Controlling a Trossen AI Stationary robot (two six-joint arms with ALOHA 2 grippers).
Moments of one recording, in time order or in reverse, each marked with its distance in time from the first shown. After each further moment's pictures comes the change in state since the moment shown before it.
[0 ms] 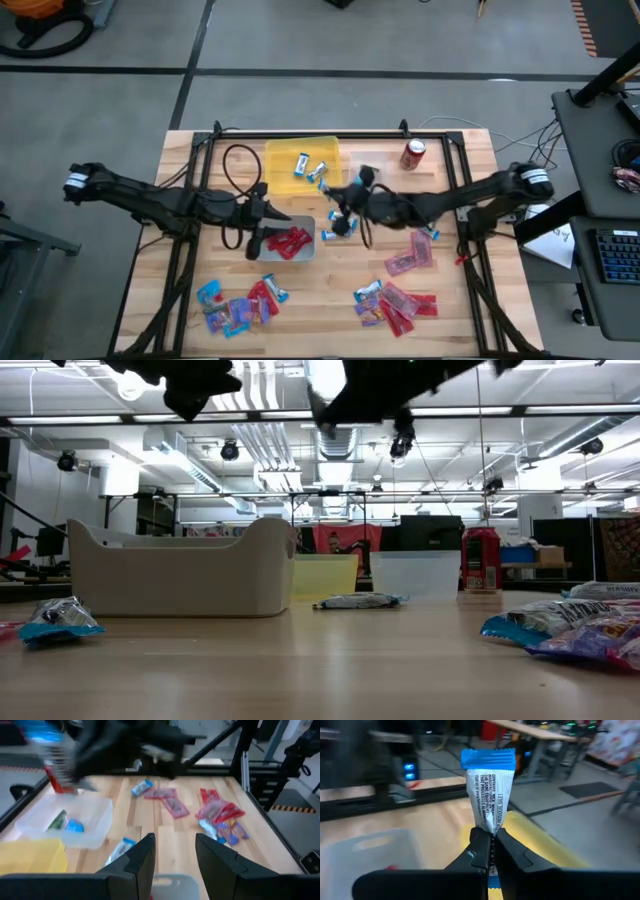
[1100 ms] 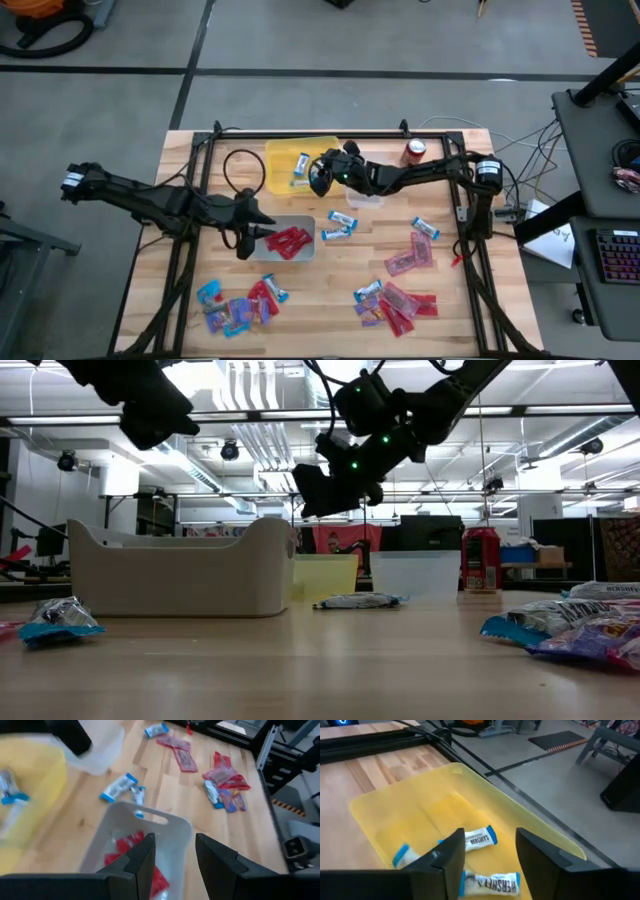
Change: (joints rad) left arm -0.033 -0.066 0.001 -0.310 -0.025 -0.351; right arm -0.310 0.313 0.182 -0.085 -0.129 0.056
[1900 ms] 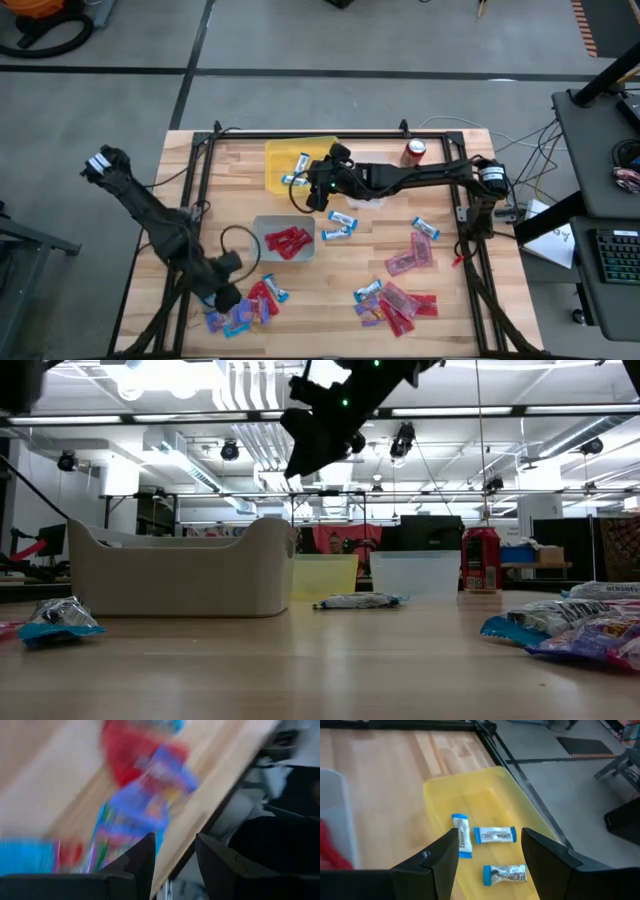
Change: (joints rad) left arm -0.586 0.225 0.009 -0.165 0.174 -1.194; right arm 0.141 -0.026 0.322 -0.538 -0.004 -0.119
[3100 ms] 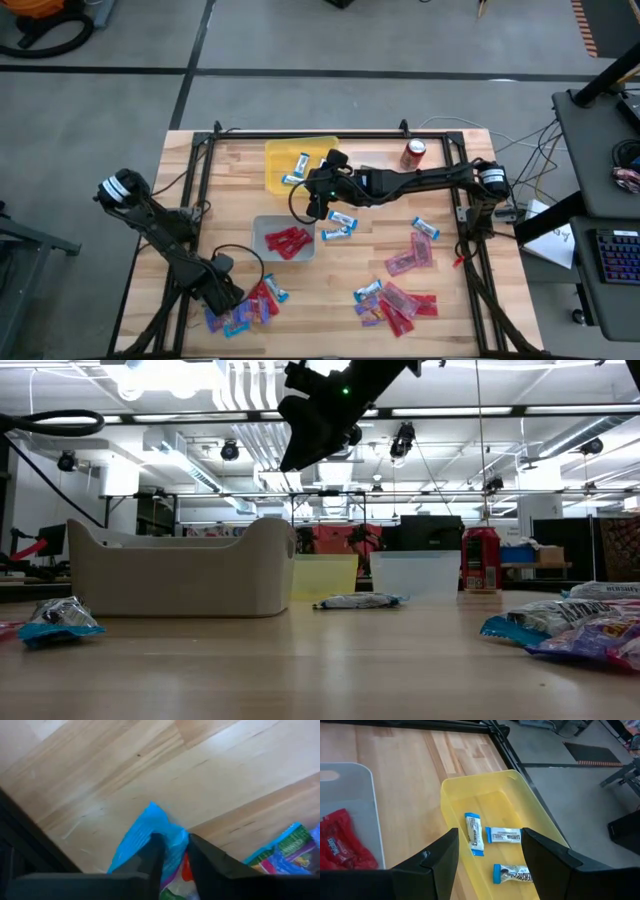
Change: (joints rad) left arm -0.050 0.394 0.004 -0.249 0.123 -0.282; right arm 0.045 -0.001 0.012 -0.027 0.000 -0.019
